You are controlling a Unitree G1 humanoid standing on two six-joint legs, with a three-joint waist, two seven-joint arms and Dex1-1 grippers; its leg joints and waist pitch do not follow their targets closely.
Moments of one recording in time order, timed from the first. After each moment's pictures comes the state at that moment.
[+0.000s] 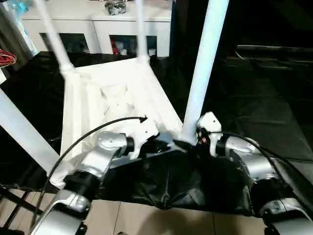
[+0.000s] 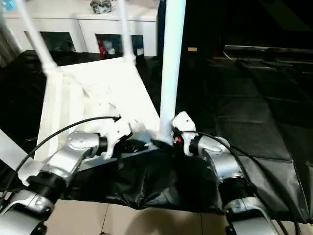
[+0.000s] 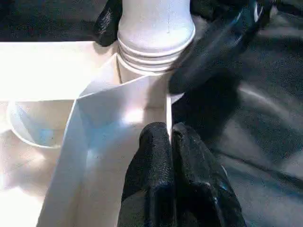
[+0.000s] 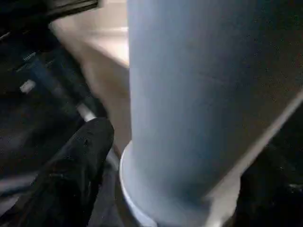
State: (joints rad) left arm -0.54 0.28 -0.27 0.54 0.01 0.09 -1.10; right arm -0.50 -0.35 0.16 0.59 0.09 0.01 1.04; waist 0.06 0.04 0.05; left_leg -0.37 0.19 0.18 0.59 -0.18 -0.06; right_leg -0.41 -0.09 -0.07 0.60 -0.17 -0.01
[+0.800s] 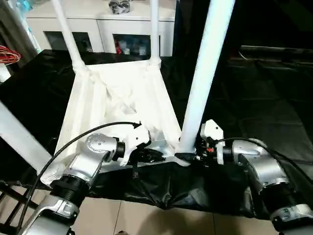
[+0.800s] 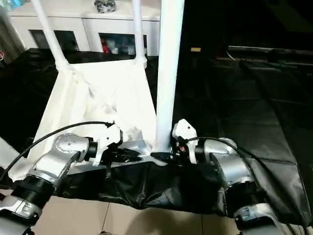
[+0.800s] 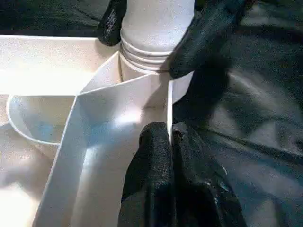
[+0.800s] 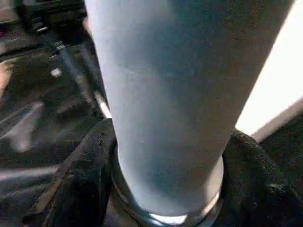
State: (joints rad) left arm -0.52 0.30 -0.27 0.51 0.00 0.10 -1.11; right arm -0.46 -0.31 0.14 0.54 0.11 0.07 1.01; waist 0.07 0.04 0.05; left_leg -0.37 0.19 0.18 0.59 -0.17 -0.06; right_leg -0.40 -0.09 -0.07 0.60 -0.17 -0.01
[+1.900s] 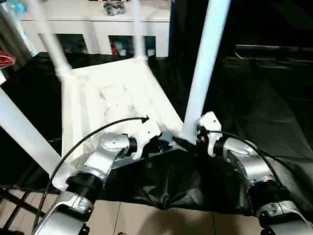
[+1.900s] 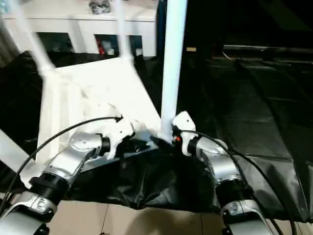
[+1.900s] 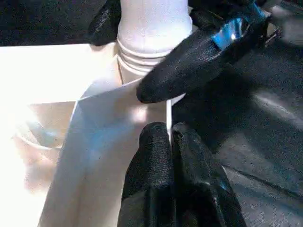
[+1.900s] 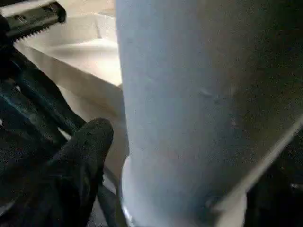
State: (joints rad) left arm -0.56 0.21 -0.27 0.55 0.04 0.10 -0.99; right arm -0.50 -0.25 0.11 0.63 0.08 0.03 0.85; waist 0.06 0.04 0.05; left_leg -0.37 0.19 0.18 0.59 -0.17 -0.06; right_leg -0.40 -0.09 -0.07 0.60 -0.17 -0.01
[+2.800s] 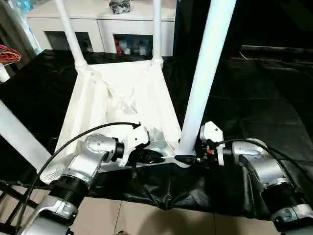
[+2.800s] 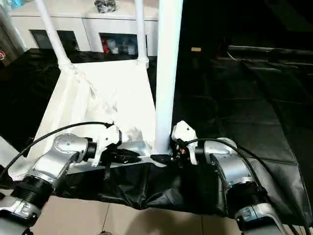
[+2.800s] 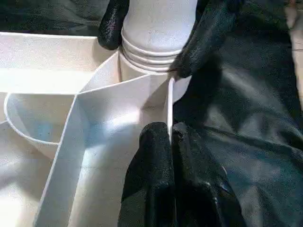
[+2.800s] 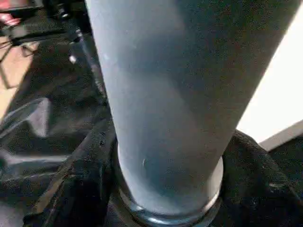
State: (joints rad) left arm -0.51 0.31 -0.28 0.49 -0.02 0.10 -1.17; right arm -0.45 -0.35 0.18 0.51 0.11 0.04 1.11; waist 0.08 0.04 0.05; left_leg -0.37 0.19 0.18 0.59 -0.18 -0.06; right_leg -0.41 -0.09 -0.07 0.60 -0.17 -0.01
